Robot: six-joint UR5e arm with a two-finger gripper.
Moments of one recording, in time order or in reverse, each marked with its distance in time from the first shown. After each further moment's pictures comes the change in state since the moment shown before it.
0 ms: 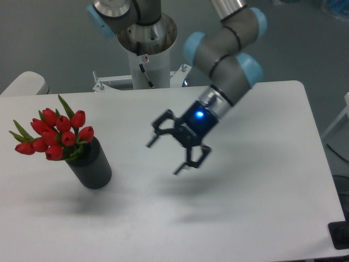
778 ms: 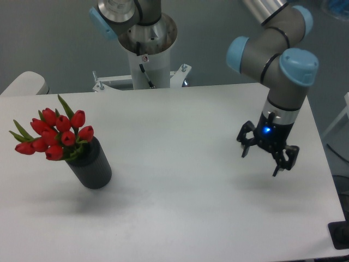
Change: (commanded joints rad) arm 0.054 -0.026 0.230 -0.194 0.635 0.227
